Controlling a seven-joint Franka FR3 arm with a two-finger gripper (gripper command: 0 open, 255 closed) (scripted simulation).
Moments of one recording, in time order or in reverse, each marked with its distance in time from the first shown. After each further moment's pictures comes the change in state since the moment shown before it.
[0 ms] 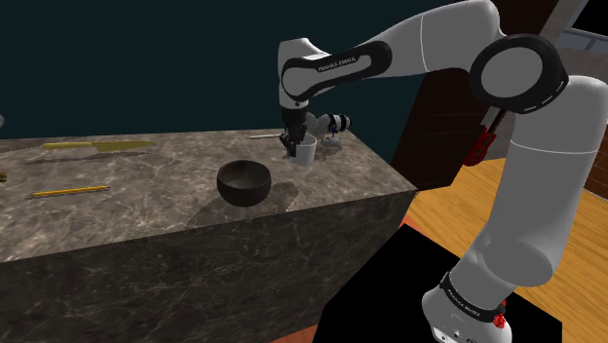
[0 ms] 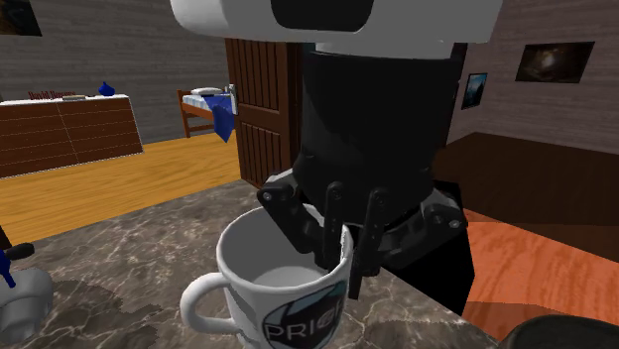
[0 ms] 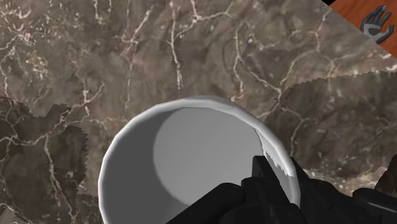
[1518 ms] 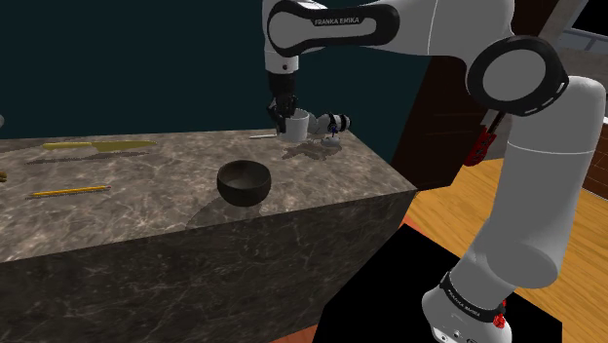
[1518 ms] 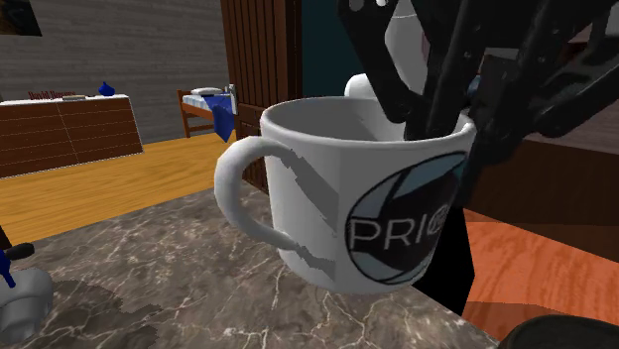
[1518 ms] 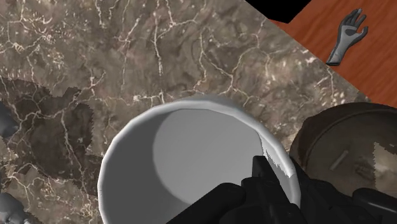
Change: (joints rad) arm 0.063 0.020 0.035 0.286 0.003 -0.272 0.065
